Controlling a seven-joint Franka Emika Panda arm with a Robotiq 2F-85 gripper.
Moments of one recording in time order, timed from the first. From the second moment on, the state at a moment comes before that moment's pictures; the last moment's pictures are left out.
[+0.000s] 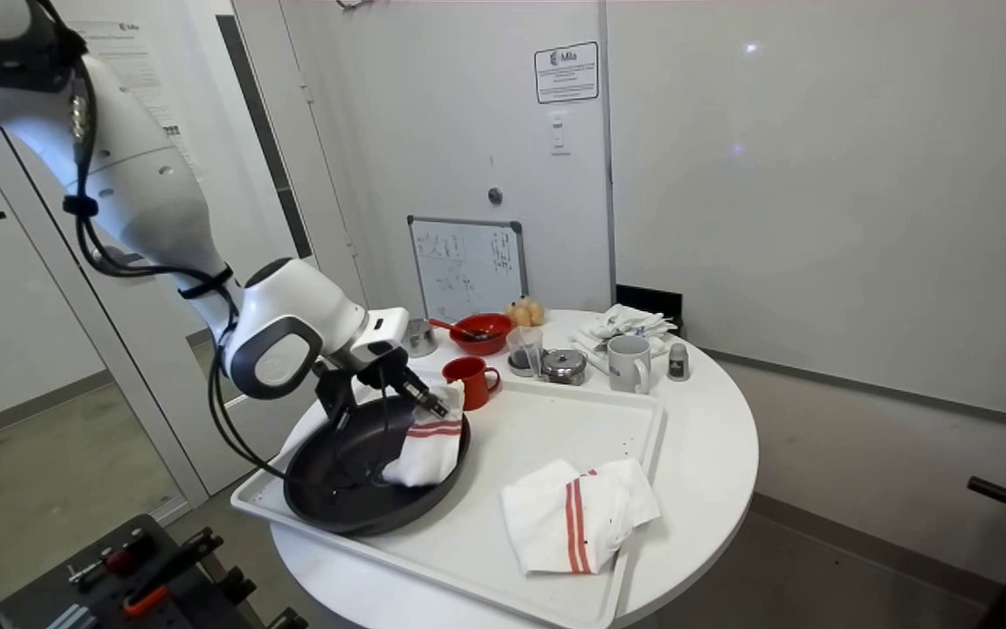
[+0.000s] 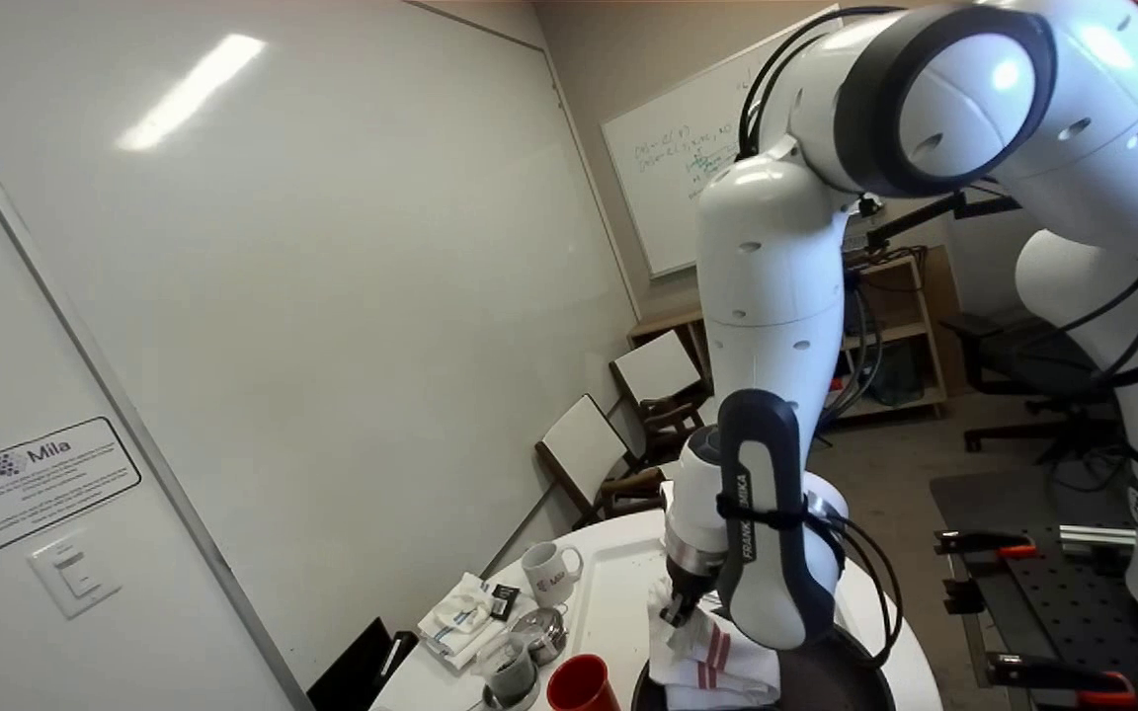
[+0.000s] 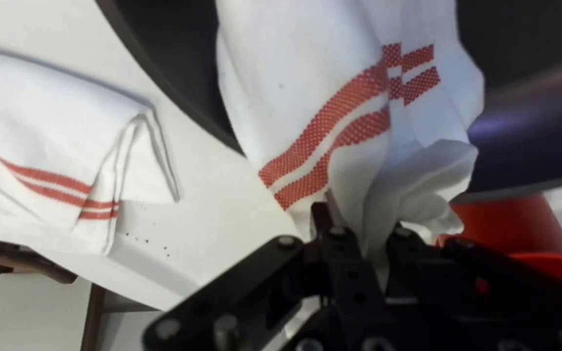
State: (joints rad) arm 0.64 0.61 -0.42 -2.45 0.55 3.46 0.14
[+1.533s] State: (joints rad) arm 0.74 0.05 -1.03 -2.77 0.56 3.32 0.17
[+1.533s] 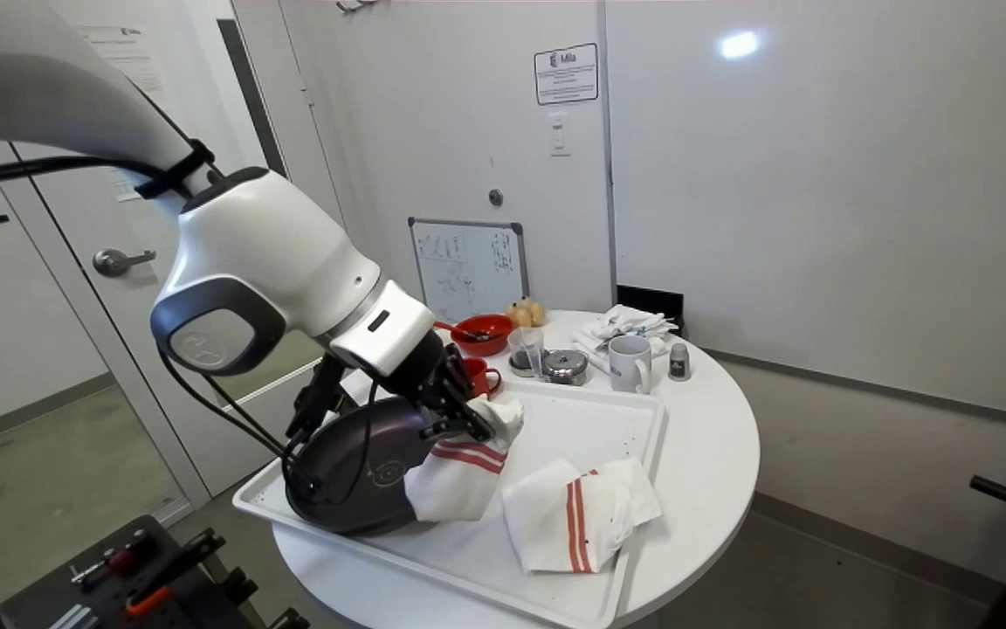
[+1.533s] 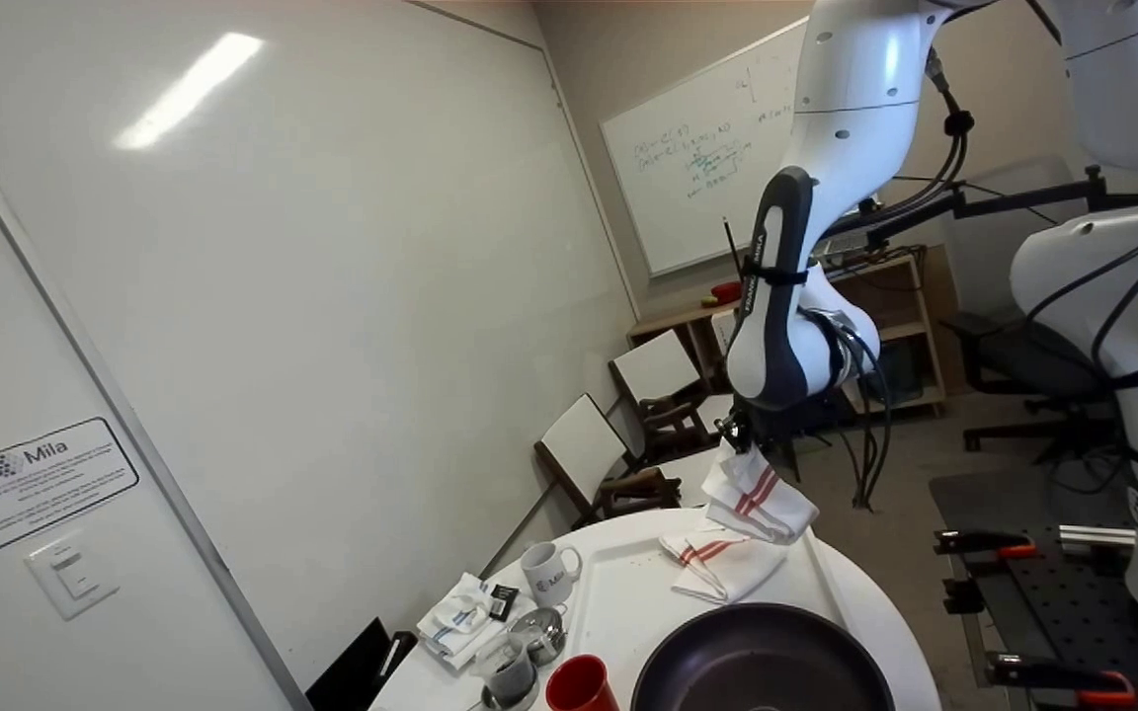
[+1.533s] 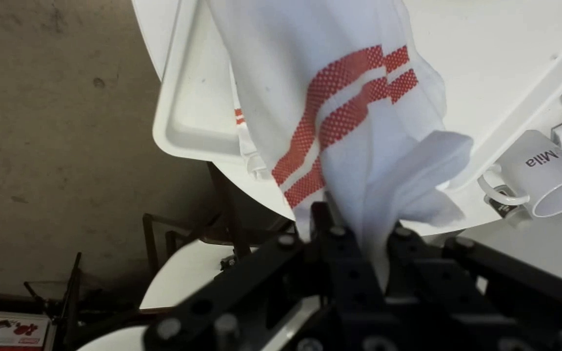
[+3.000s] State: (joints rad) arm 0.68 0.14 -1.13 -2.53 0.48 2.93 0.15
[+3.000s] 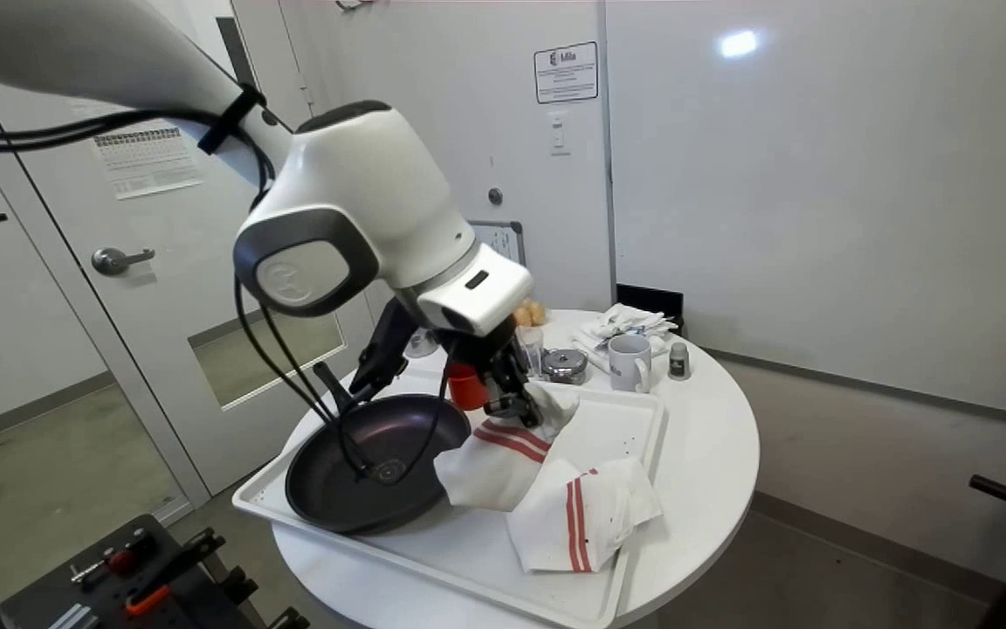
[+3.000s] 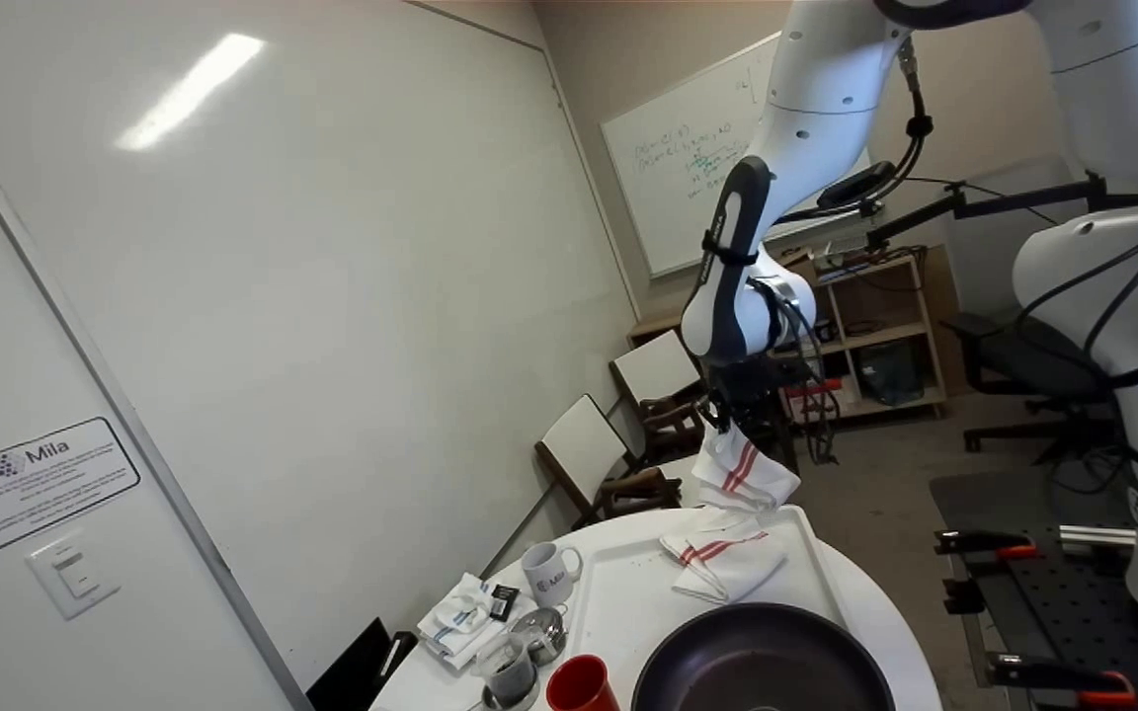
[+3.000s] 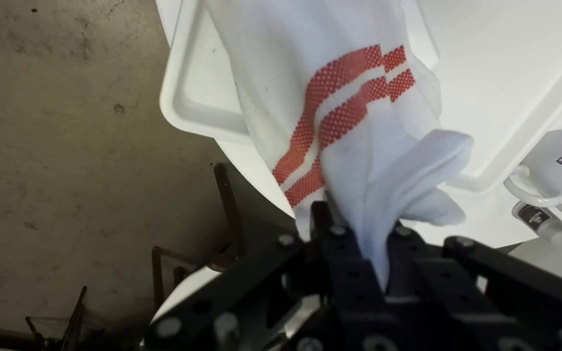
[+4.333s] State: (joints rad) arm -0.06 0.55 -0.28 -1.88 0.21 2.57 0.22
